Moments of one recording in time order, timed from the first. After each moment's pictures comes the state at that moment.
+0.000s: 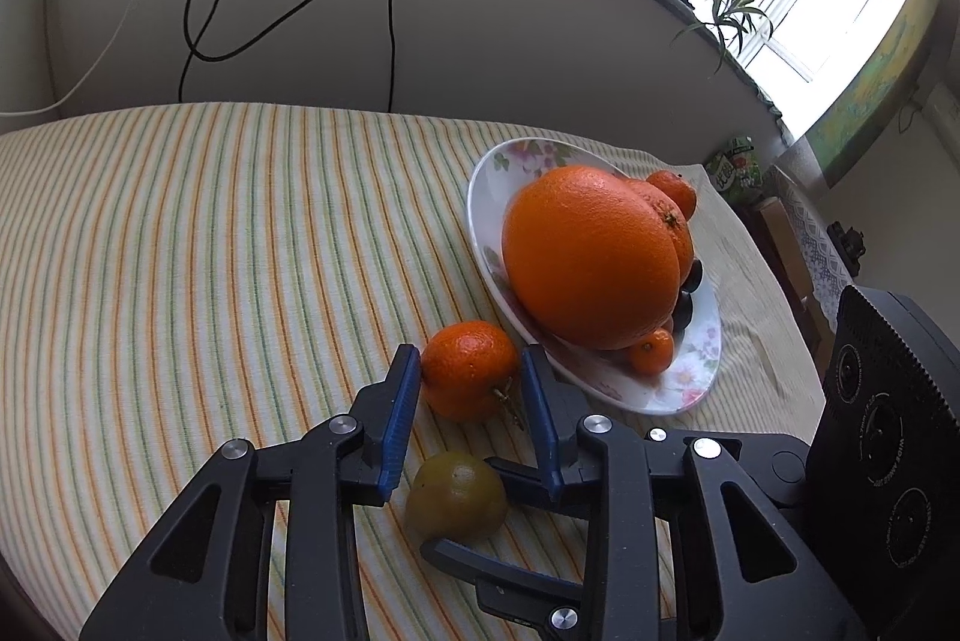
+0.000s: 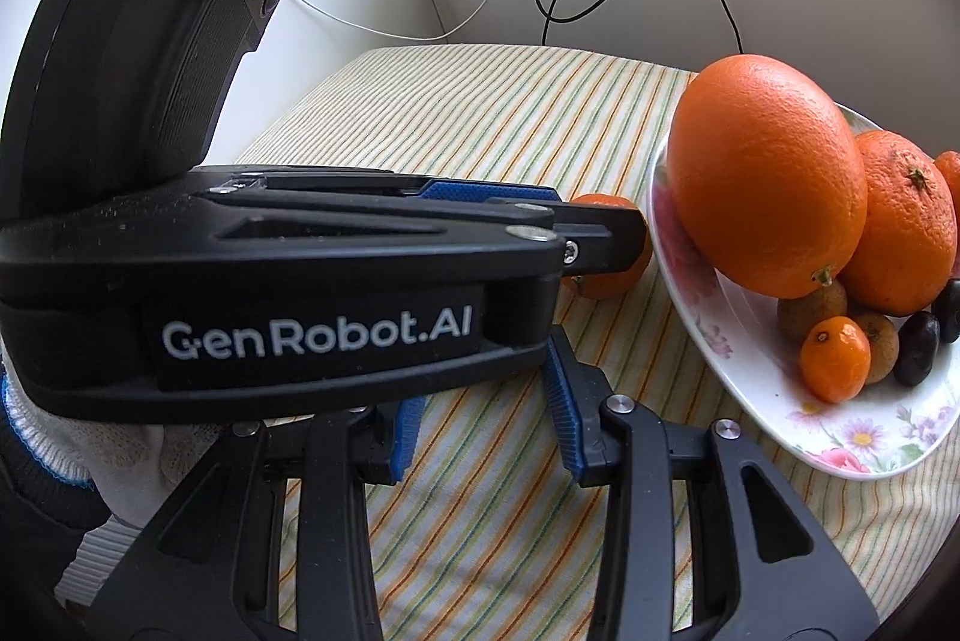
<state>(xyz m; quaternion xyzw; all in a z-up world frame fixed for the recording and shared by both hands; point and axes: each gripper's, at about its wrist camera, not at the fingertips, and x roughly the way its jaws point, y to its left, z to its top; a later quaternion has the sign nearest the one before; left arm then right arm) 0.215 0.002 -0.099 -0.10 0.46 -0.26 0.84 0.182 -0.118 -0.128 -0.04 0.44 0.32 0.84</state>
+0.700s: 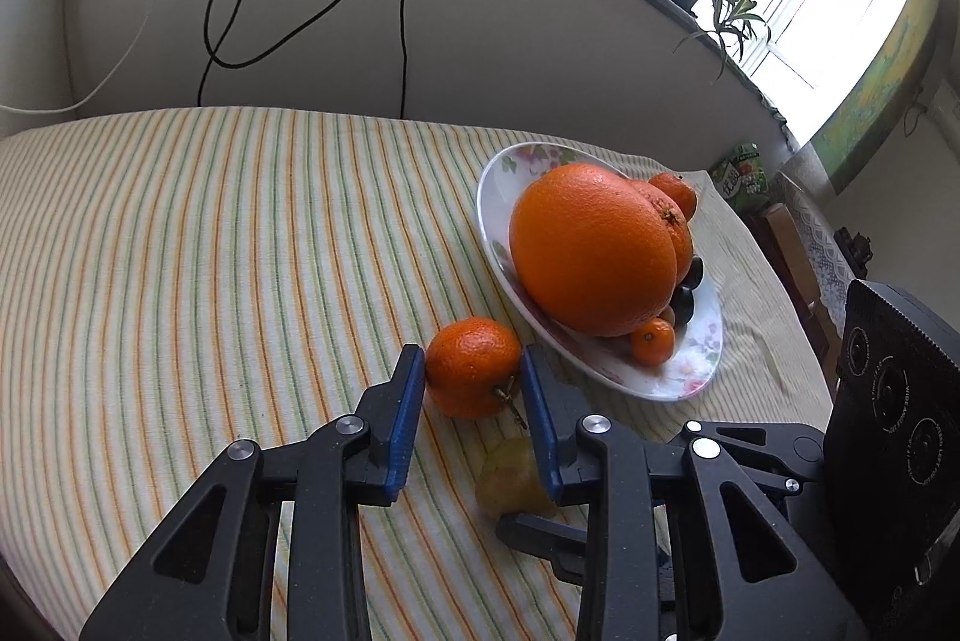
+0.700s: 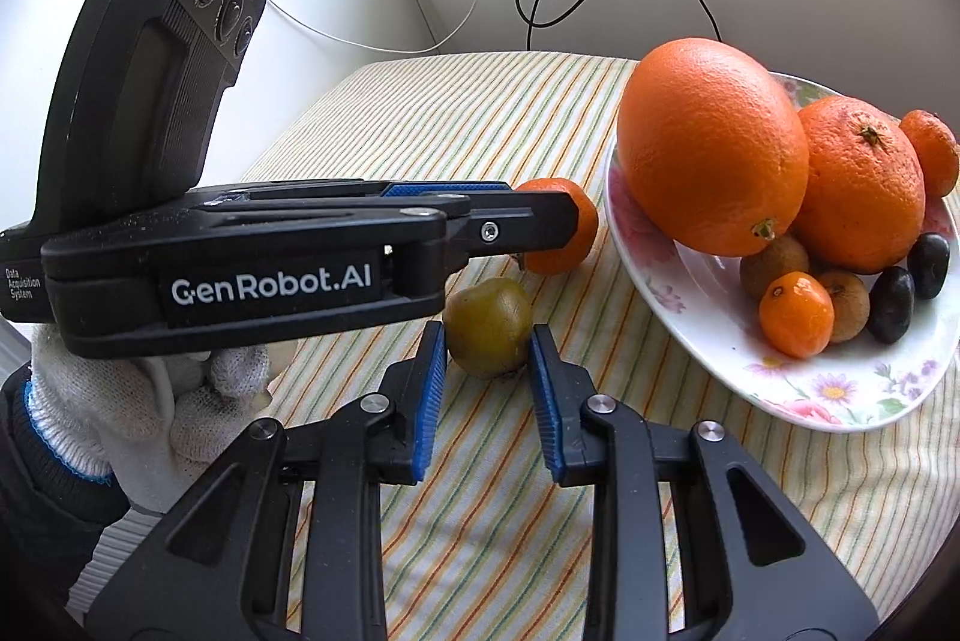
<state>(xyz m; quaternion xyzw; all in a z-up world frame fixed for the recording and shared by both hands) 0.204 0.006 -0.095 -0.11 0.44 -0.25 0.86 0.171 -0.148 -0.125 -0.01 0.44 0.32 0.84</state>
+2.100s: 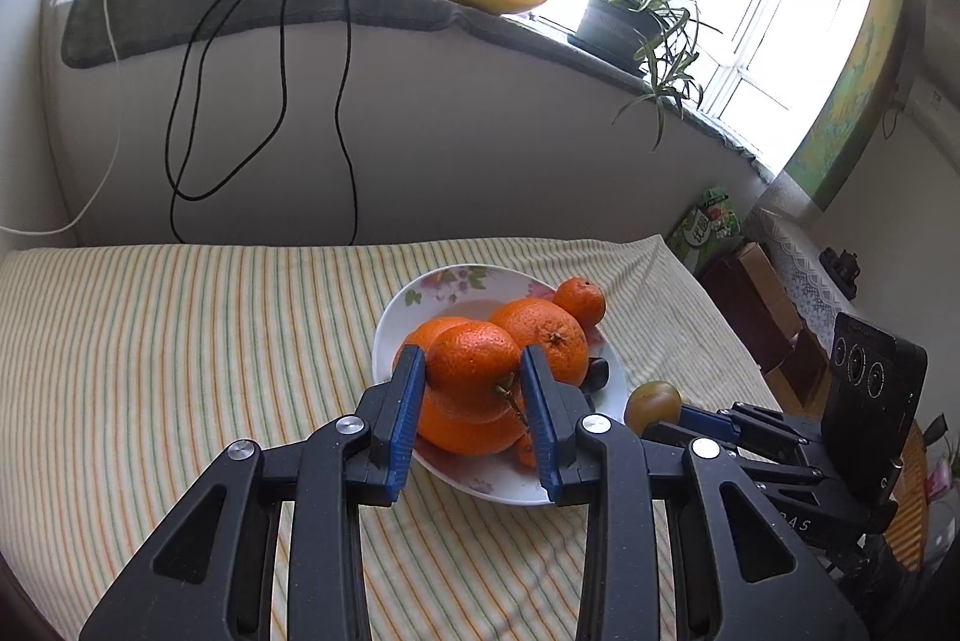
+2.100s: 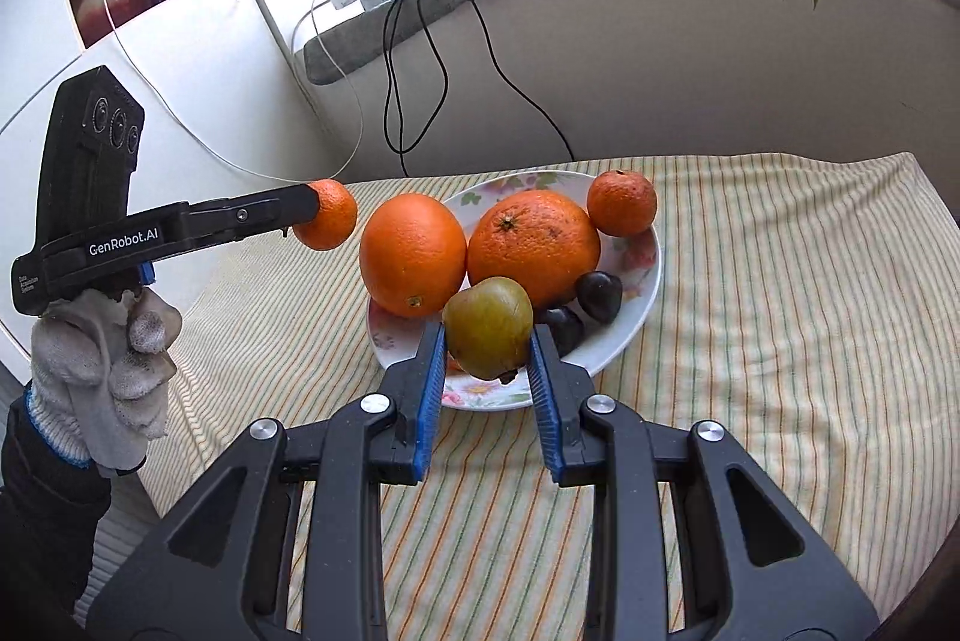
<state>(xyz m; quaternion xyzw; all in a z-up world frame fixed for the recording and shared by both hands) 0.207 -0.045 -0.025 -0.10 0.37 -0.25 0.89 0.152 -0.303 -0.073 0.06 0.37 0.25 0.90</state>
